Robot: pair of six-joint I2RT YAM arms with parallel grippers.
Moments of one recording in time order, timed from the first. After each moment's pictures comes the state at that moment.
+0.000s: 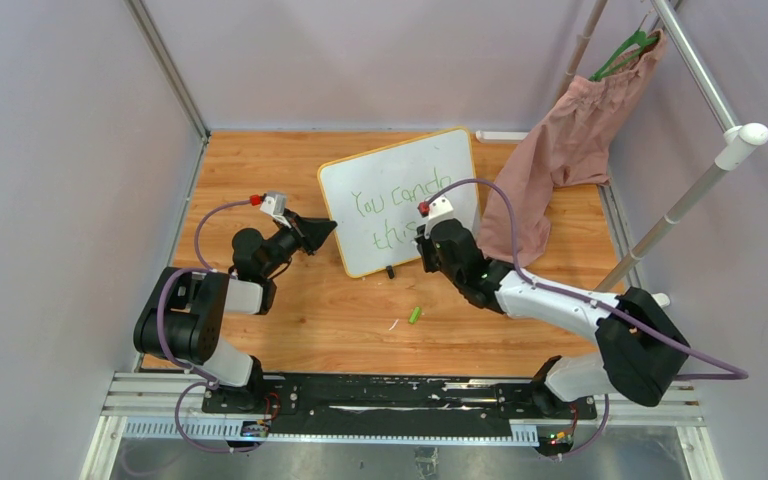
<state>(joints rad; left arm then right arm) -0.13 1.52 0.33 1.25 0.58 -0.52 0.81 1.35 0.73 0.14 0.31 0.16</state>
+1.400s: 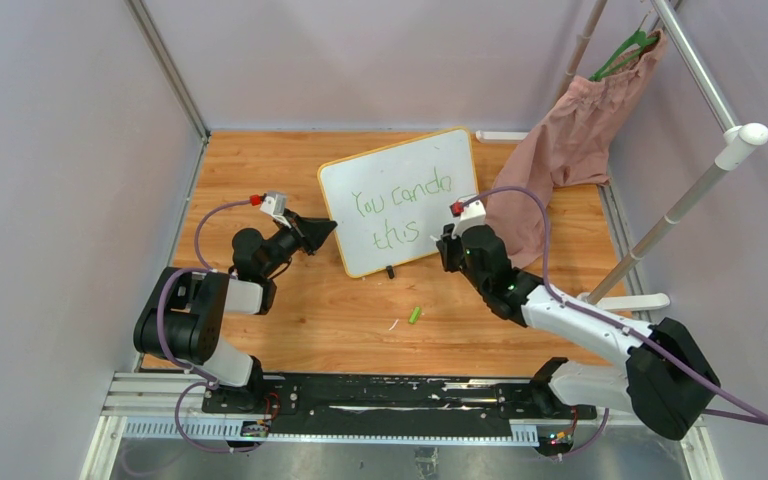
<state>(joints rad) -0.13 1.52 0.33 1.25 0.58 -0.52 0.72 1.16 0.60 0.18 0.30 0.21</state>
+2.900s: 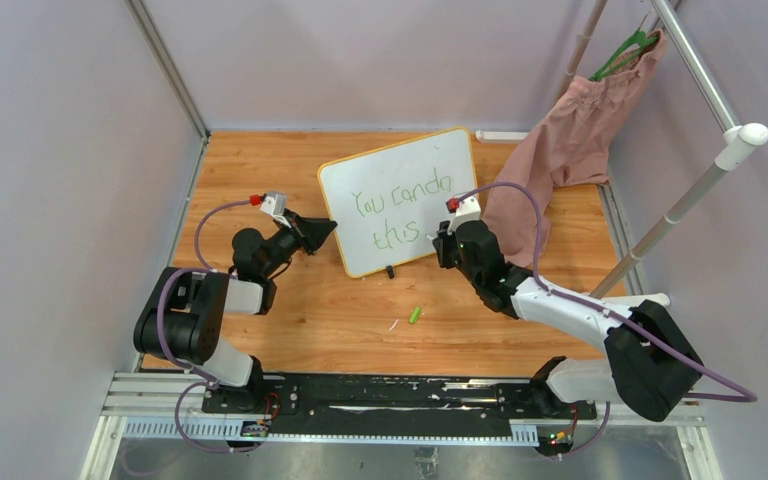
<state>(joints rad) -0.13 1.52 0.33 1.25 0.58 -0.52 0.69 1.27 0.62 0.25 0.27 0.23</state>
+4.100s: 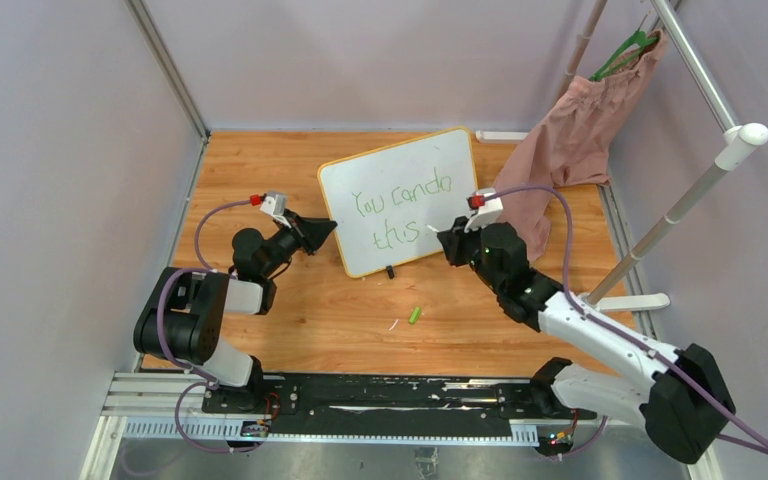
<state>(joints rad) -0.13 1.52 0.33 1.25 0.58 -0.52 0.69 1.07 0.62 0.19 0.21 0.27</state>
